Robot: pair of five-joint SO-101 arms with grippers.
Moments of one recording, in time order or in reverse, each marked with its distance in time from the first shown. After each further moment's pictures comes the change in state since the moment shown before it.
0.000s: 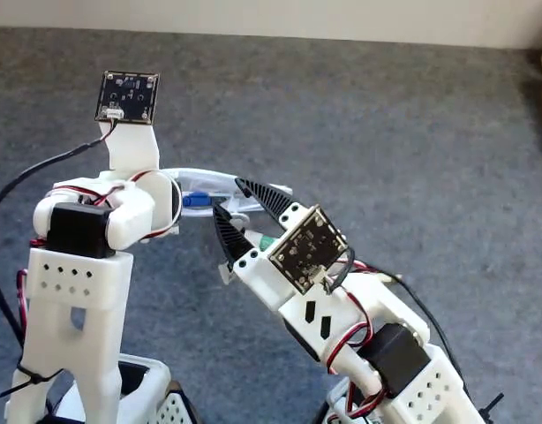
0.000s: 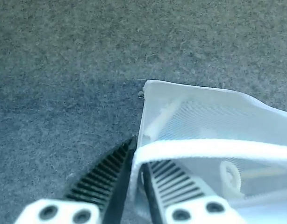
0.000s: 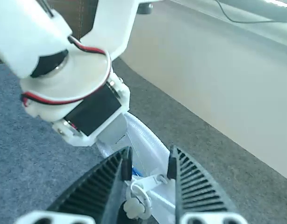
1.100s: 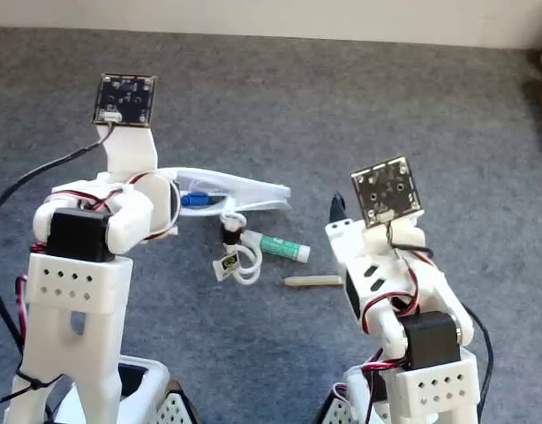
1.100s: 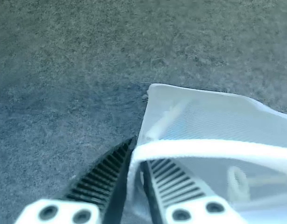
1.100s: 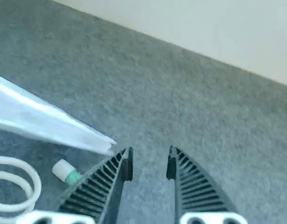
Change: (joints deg) left arm -1.6 -0.2 2.5 -2.5 0.0; right arm 31.0 0.0 -0.2 20.7 -0.4
